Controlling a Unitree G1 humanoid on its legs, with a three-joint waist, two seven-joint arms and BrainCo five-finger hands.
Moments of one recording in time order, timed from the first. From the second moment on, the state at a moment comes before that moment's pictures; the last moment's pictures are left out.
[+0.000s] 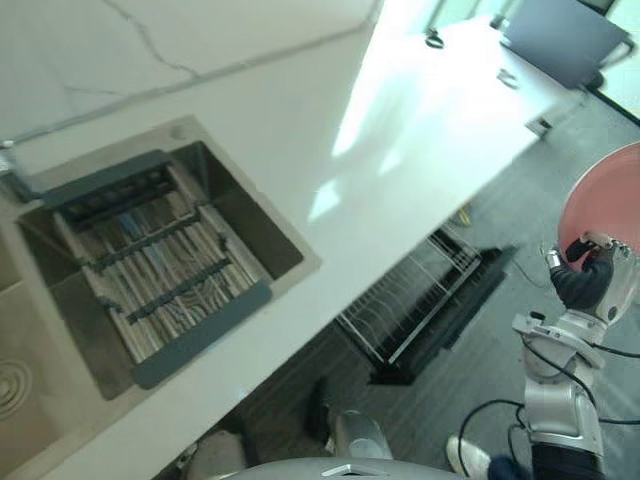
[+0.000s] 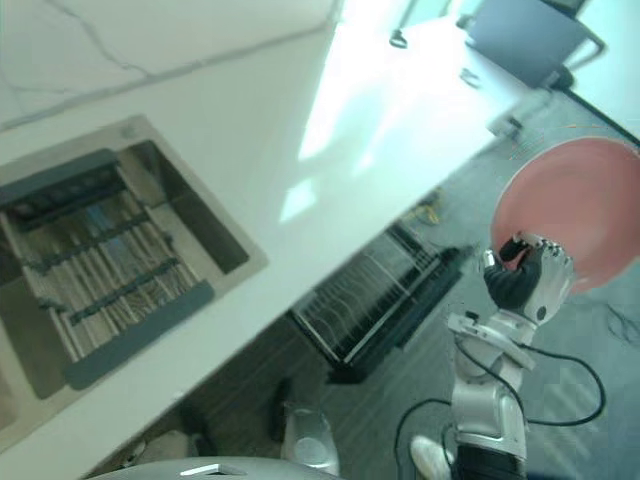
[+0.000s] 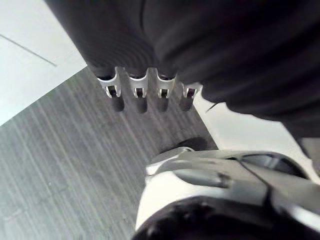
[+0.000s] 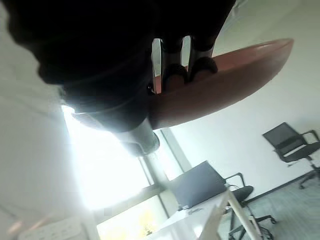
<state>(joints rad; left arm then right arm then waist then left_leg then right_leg) 0.19 0.20 0.12 0.97 -0.18 0.36 -0.10 0.10 -0.30 -0.36 -0.18 -0.58 -0.03 -0.62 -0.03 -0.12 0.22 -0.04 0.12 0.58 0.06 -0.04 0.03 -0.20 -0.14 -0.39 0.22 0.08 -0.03</state>
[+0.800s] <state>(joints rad) 0.20 0.13 0.15 0.91 -0.49 0.34 0.00 0.08 -0.20 -0.08 0.07 -0.55 0.03 -0.42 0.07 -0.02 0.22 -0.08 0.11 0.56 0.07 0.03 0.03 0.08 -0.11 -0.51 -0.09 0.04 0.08</state>
